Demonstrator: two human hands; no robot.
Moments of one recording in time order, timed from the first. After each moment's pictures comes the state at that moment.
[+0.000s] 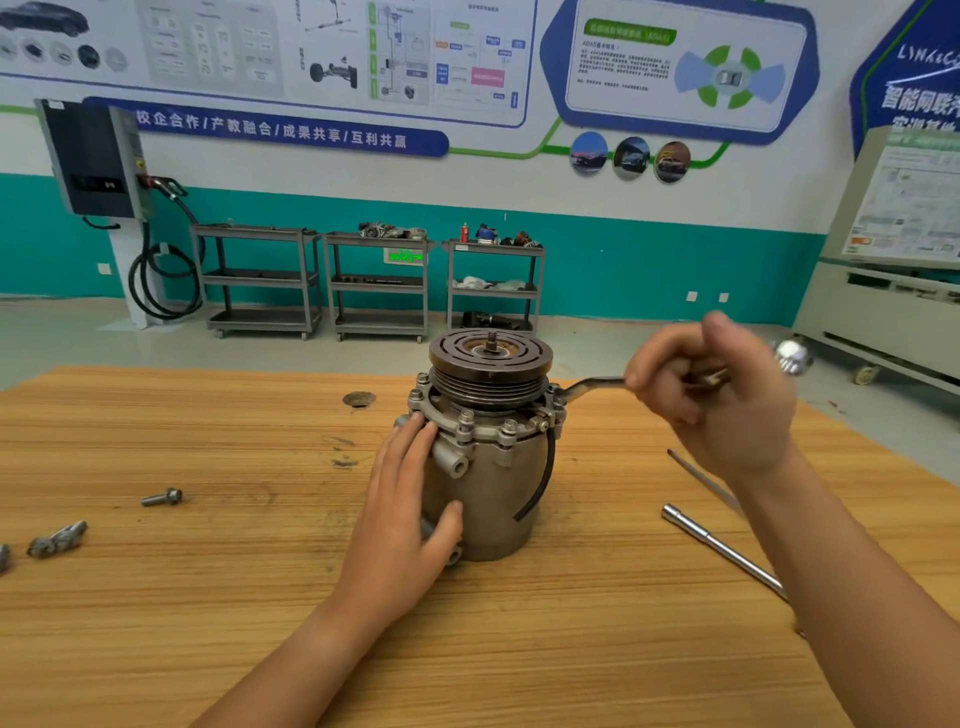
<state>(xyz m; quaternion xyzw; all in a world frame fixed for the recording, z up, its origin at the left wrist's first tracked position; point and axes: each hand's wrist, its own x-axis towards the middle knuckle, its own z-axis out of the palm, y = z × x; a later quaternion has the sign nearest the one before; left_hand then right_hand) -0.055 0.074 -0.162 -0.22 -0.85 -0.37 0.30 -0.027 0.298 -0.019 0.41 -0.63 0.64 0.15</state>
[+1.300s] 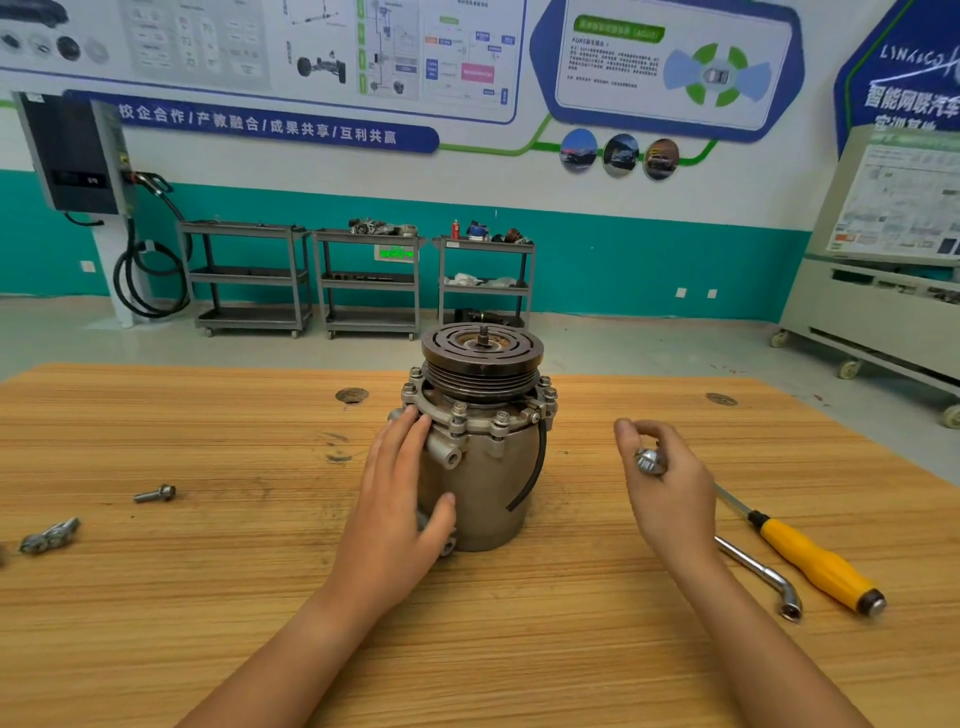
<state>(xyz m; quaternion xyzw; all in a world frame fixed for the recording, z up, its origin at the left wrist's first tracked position) -0.054 0.072 -0.161 -0.22 -0.86 -0.35 0.29 -0.040 0.306 -0.121 -0.04 -0.80 0.44 0.40</state>
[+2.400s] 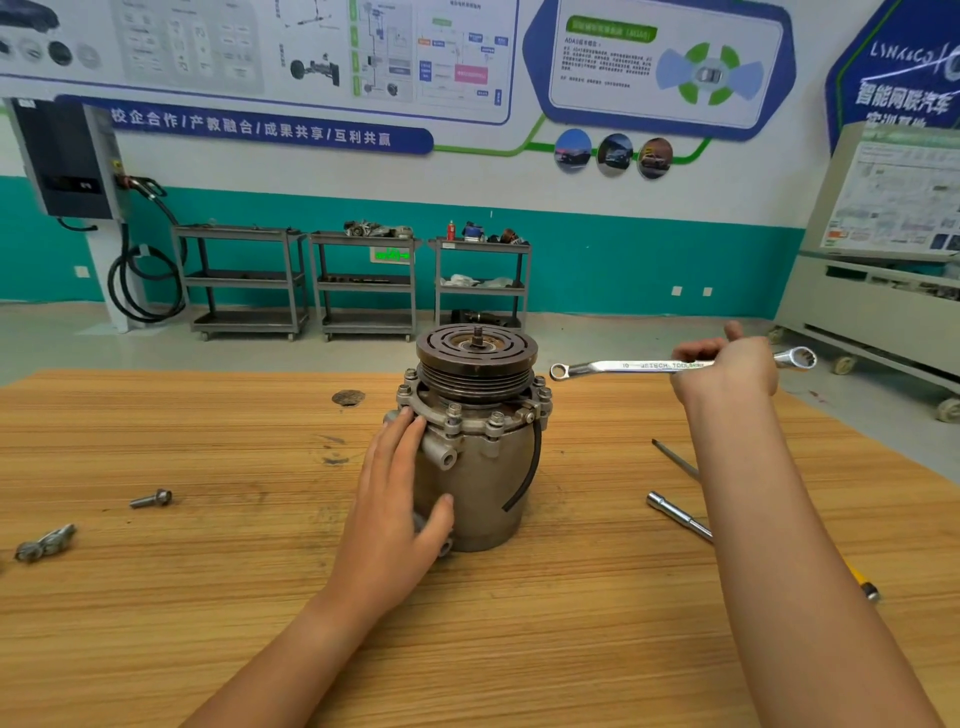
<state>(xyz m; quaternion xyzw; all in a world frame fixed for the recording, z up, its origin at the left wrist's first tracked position) -0.053 0.074 -0.159 -0.21 -0.86 -0.36 0.29 -0.074 0.325 -0.008 -0.23 -0.25 0.88 0.33</state>
